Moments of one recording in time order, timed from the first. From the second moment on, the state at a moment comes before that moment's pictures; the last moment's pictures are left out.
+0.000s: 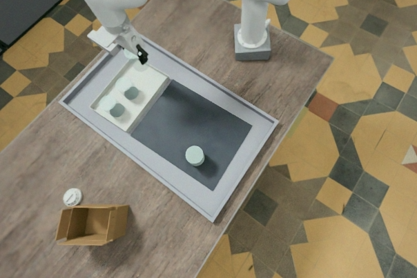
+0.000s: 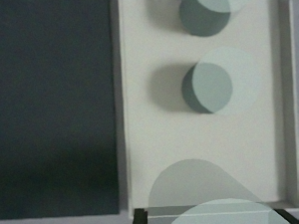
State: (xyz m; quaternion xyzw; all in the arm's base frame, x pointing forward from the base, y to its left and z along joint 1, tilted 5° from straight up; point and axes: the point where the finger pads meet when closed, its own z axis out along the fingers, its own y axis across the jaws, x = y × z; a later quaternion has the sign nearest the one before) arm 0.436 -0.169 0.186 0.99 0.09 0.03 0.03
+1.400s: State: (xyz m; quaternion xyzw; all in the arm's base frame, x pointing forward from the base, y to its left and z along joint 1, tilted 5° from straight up) arm 0.447 -0.211 0.149 0.99 0.09 0.03 0.03
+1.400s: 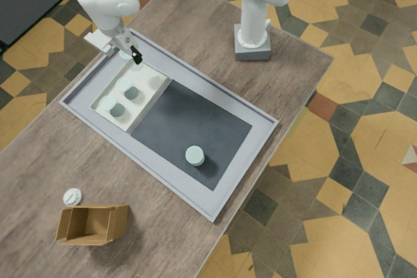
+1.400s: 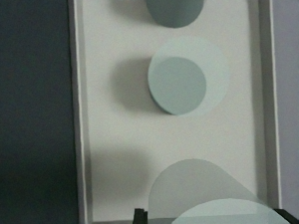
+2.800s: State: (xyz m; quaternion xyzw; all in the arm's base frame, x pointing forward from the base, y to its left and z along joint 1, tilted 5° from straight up) arm 0.453 -0.216 0.070 0.99 0.09 0.03 0.03
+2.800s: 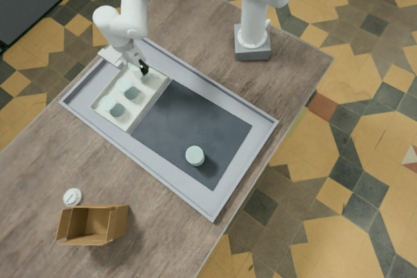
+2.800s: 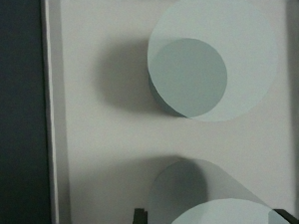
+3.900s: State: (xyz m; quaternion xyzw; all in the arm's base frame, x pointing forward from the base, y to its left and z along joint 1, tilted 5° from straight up) arm 0.454 -0.217 0.046 0.99 0.09 0.03 0.03
